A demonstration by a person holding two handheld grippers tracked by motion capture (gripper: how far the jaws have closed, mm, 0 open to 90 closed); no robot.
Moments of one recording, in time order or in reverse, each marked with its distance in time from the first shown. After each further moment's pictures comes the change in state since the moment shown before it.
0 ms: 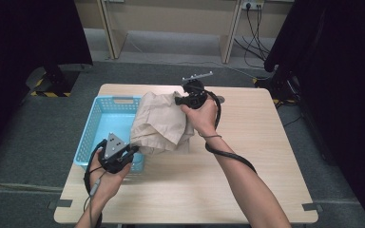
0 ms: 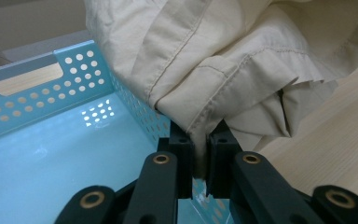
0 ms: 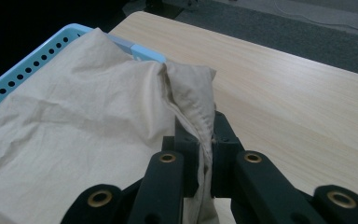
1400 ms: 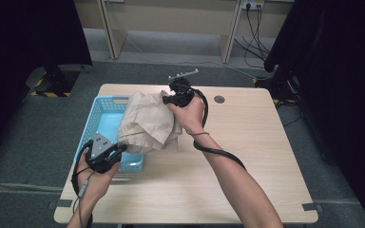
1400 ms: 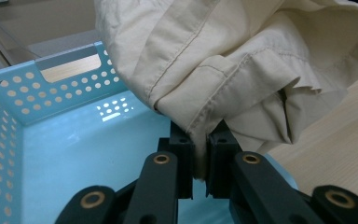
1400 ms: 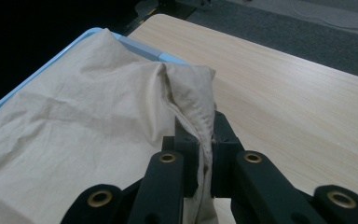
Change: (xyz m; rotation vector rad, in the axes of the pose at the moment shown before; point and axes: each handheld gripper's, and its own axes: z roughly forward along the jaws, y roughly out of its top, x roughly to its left) left arm 0.022 -0.006 -0.017 0.002 0.066 -0.027; right arm 0.029 0.014 0.021 0.009 0.035 -0.023
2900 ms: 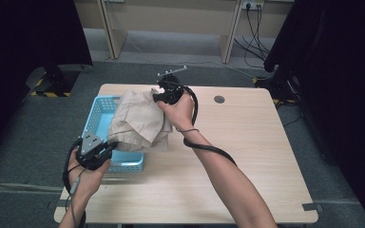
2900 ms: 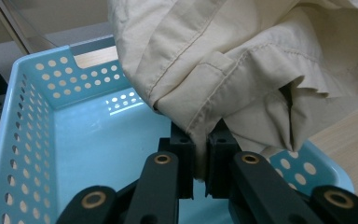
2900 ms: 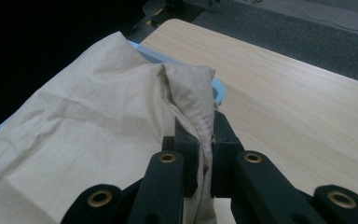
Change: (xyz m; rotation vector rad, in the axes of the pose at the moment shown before) left arm 0.025 -0.006 -0.004 0.018 0.052 -0.043; right arm 0.022 0.016 0.016 0.007 0.018 -0.009
